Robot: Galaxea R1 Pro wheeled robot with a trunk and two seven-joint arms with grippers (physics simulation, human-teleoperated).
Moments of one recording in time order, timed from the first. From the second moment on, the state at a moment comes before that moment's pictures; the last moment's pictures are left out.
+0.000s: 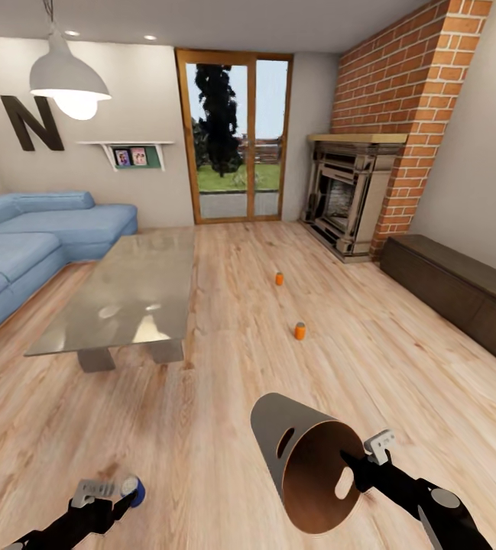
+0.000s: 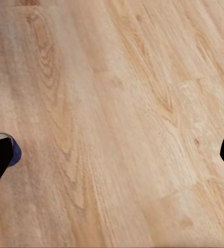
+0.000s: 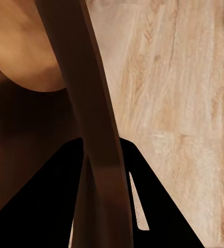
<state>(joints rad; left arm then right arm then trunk) -0.15 0.23 0.17 -0.87 0.11 0.07 -0.57 -0.23 -0.17 -0.12 -1.01 0.10 0.09 0.62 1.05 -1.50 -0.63</state>
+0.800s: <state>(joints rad) -0.15 0.23 0.17 -0.86 0.10 0.07 -0.57 -0.23 -0.17 -0.12 -1.01 0.09 0.09 0.62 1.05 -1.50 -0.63</state>
